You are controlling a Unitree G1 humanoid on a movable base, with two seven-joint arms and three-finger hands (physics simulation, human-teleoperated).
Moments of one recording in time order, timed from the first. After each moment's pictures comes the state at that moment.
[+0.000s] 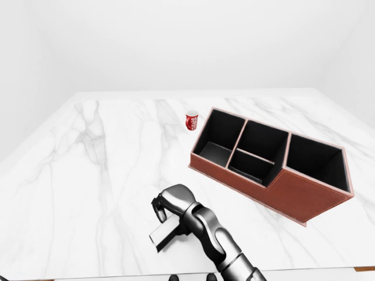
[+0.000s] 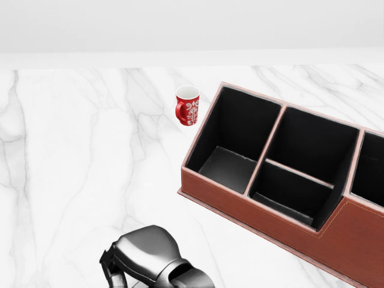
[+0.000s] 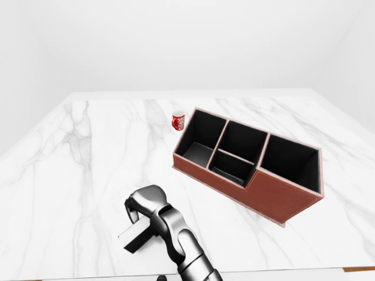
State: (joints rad) left arm -0.29 0.68 0.79 -0.78 -0.85 0.09 0.19; right arm -0.14 0.17 0.49 0.22 -1.17 -0.09 0.27
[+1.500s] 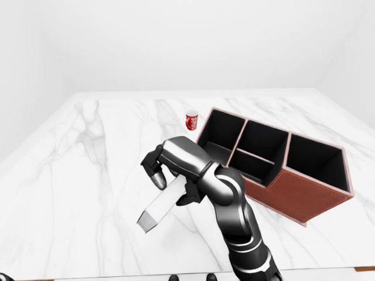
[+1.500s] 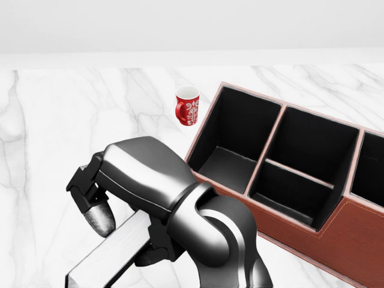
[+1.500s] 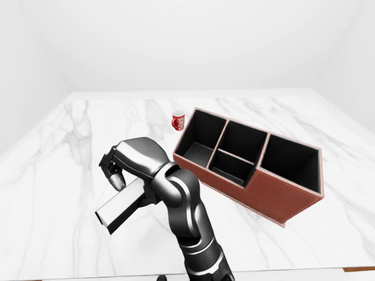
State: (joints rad) left arm -0.29 0.66 0.78 -0.79 -0.81 0.09 0.17; right arm -0.37 0.22 0.35 -0.33 -0.92 0.03 0.69
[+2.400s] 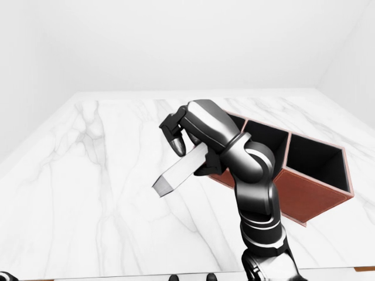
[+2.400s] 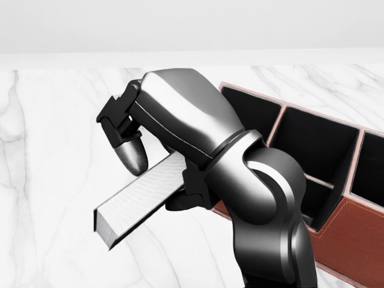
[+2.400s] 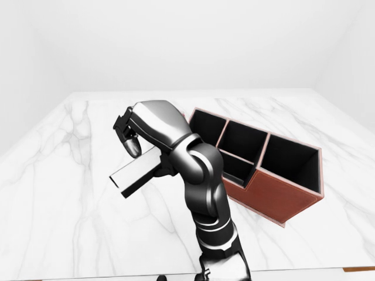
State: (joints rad) left arm -0.29 0.64 0.77 -0.79 -0.79 0.09 0.16; right arm -0.60 0.13 0.19 -0.42 -0.90 0.09 0.70
